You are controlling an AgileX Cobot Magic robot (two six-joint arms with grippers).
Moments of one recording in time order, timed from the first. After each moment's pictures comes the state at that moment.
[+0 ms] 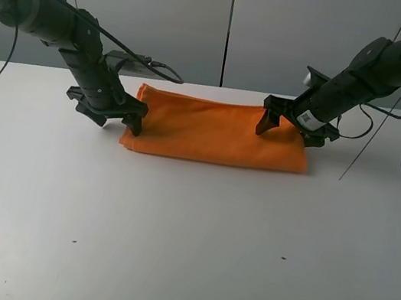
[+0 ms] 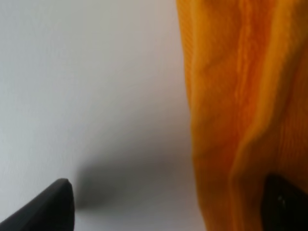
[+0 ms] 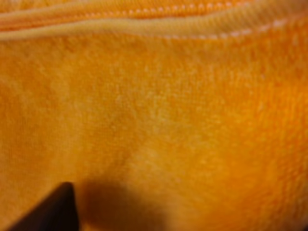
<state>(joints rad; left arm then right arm) -0.27 2.22 -1.46 -0.11 0.61 0.03 0.15 2.25 -1.45 0.60 0.68 -0.29</state>
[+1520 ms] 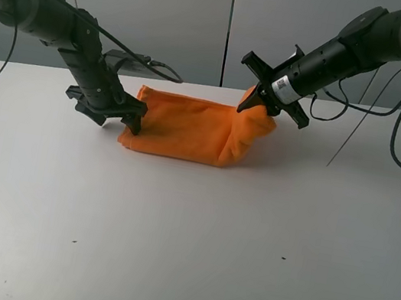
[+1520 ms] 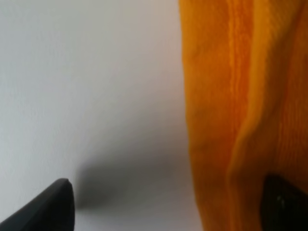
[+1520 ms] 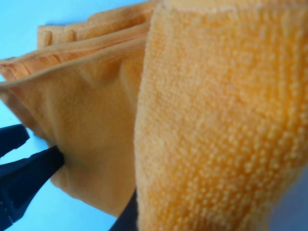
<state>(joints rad) -0.27 2.22 -1.46 -0.11 0.61 0.03 0.24 2.21 -1.55 0.83 0.83 -0.06</state>
